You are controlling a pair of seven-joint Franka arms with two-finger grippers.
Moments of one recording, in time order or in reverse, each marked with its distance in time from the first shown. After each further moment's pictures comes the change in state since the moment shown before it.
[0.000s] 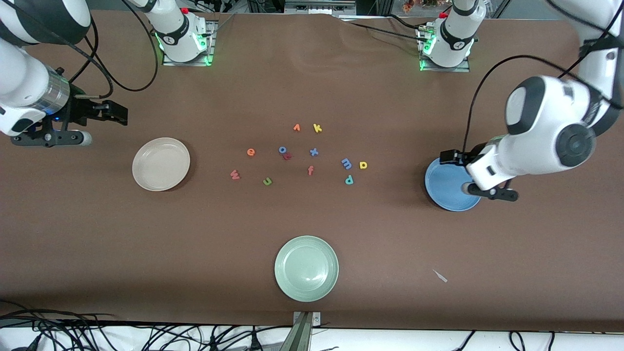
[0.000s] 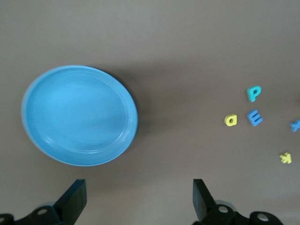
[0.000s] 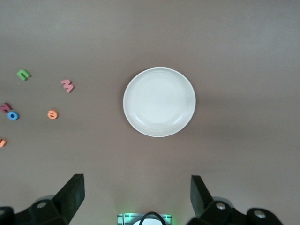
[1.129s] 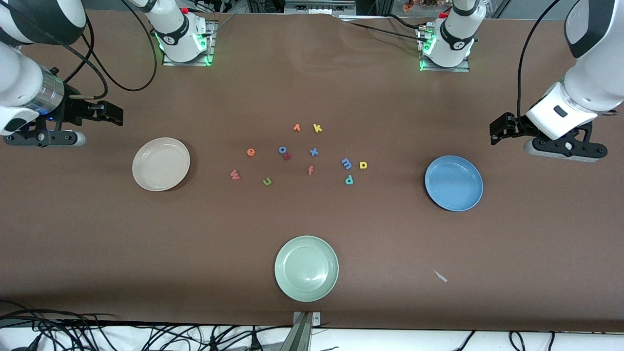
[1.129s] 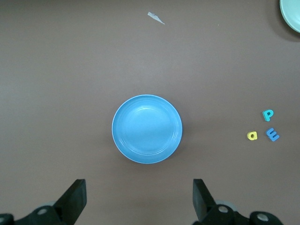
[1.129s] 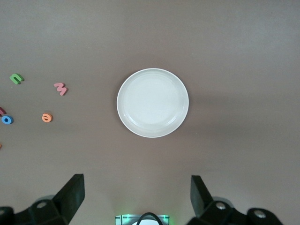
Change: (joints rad) left arm 0.050 -0.316 0.009 -0.019 0.174 -0.013 -0.003; right arm -0.032 -0.007 -0.004 0.000 -0.014 0.002 0.003
